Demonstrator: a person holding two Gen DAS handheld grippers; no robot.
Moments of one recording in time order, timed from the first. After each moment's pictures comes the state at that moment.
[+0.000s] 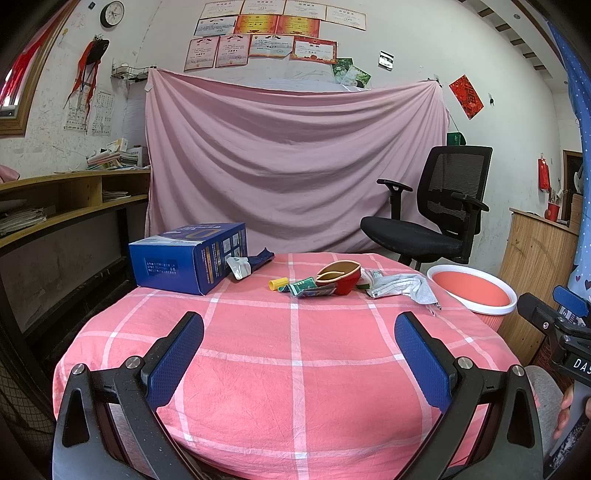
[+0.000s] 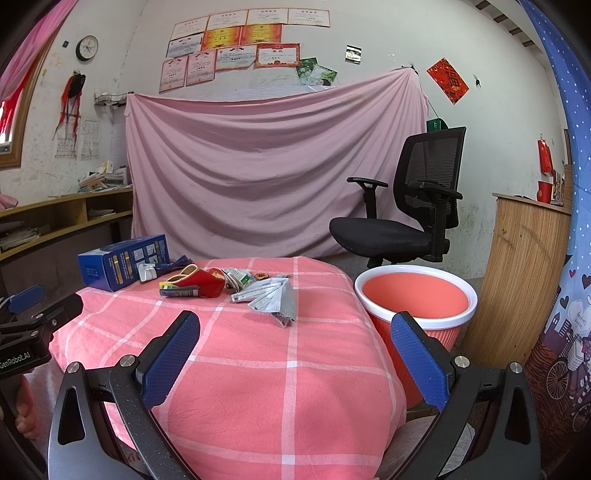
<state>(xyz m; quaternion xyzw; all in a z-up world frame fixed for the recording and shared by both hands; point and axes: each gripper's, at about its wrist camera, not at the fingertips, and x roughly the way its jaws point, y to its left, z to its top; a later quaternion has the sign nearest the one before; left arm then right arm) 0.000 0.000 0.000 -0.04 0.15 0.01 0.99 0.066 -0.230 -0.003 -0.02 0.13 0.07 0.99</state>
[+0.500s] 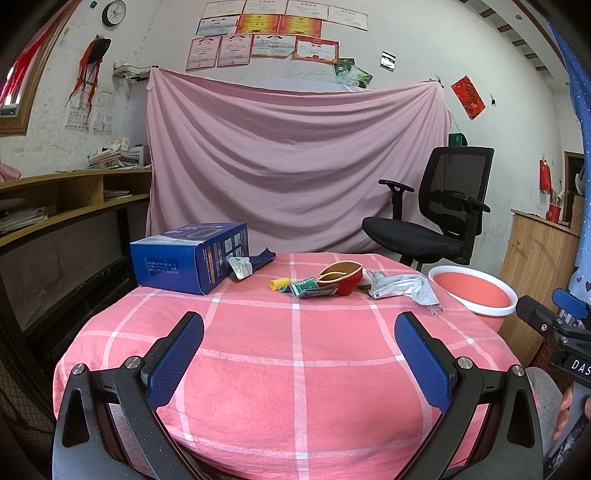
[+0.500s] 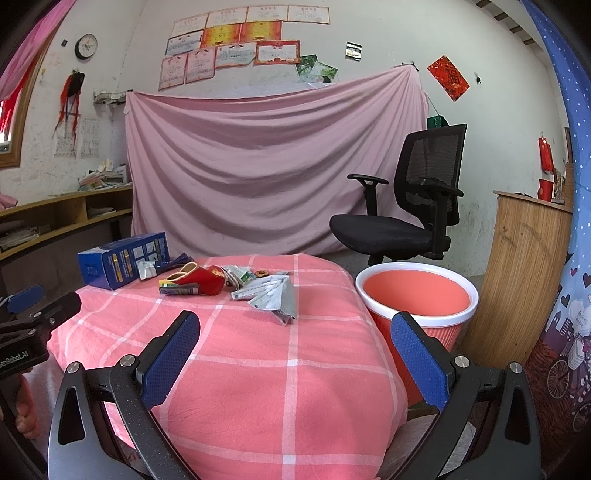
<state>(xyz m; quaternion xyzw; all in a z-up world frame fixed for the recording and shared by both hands) 0.002 -0.004 0.002 -0.04 0.15 0.01 0.99 0.067 -0.230 -0.003 -0.02 0.14 0.07 0.99</state>
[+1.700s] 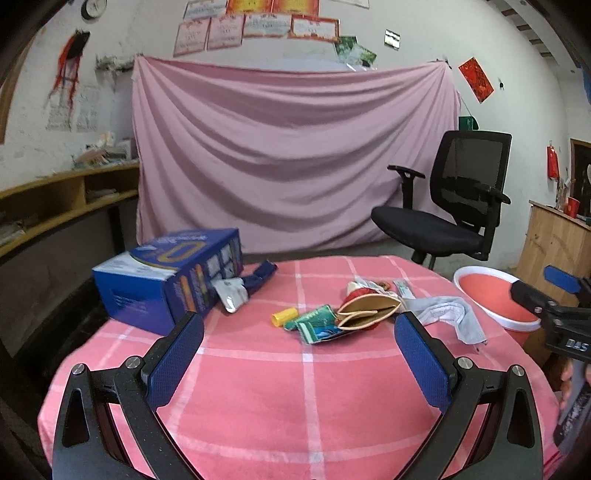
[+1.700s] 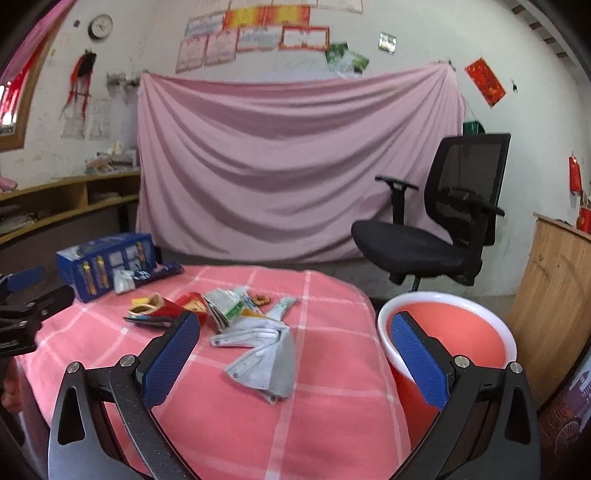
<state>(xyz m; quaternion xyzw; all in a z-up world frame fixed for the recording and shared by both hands) 0.114 0.021 0.001 -0.03 0.19 0.00 0.98 0.198 -0.223 0.003 -0.05 0.17 0.11 0.98</state>
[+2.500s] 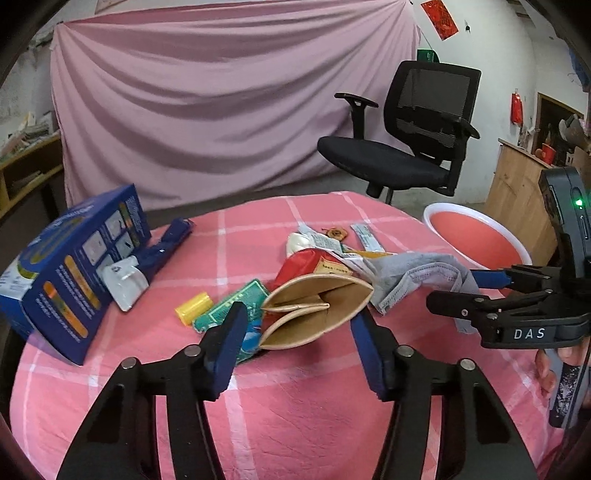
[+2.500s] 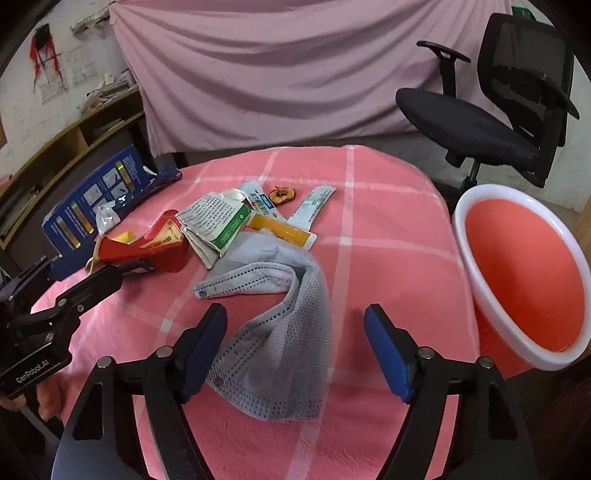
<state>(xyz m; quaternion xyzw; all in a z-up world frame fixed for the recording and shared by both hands) 0.202 -0.004 -0.022 0.01 0.32 -0.11 0.94 0.292 -0.217 -0.045 -0.01 0.41 0.19 0.89</state>
